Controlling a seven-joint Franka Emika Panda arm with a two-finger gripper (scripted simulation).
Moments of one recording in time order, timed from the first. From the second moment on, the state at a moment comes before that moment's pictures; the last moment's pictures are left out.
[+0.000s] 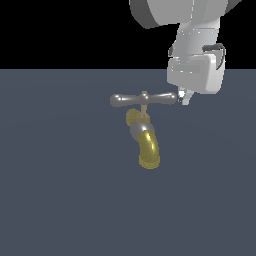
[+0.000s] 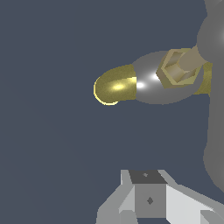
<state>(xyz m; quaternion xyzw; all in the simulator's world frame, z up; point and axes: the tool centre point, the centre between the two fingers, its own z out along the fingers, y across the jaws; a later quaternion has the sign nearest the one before) -0.036 -0.160 0.205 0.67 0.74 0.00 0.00</state>
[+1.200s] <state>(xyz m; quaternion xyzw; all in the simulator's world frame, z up) -0.005 -0.155 0.196 0.64 0.77 0.00 0.00</state>
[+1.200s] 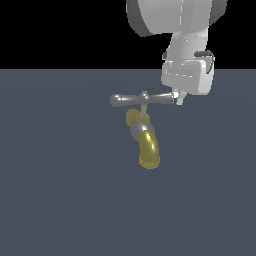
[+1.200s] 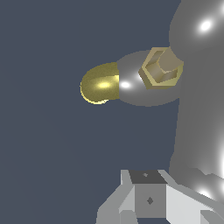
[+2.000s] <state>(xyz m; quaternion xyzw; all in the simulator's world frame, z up) 0.036 -0.160 0.194 0.65 0.76 0.00 0.00</state>
